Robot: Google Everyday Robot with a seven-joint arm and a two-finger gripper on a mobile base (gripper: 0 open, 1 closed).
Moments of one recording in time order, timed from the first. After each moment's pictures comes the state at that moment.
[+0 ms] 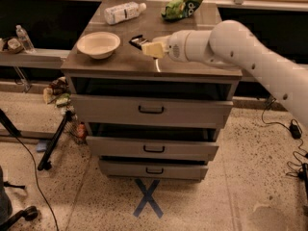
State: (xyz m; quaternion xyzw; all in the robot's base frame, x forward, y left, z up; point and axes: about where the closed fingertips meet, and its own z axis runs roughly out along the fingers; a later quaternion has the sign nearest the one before) arm 0.738 -0.007 0.890 -0.31 0.74 0.27 0.53
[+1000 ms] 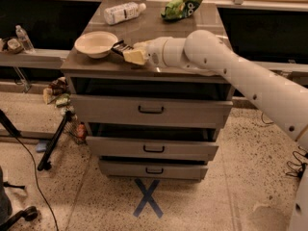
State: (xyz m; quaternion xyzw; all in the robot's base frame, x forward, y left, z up) arm 0.748 0.059 0.864 -0.36 0.72 0.27 0.54
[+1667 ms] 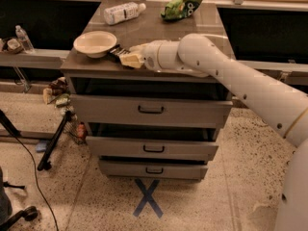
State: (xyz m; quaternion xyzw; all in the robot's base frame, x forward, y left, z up) arm 0.756 0.073 0.846 -0.38 0.71 0.27 0.53
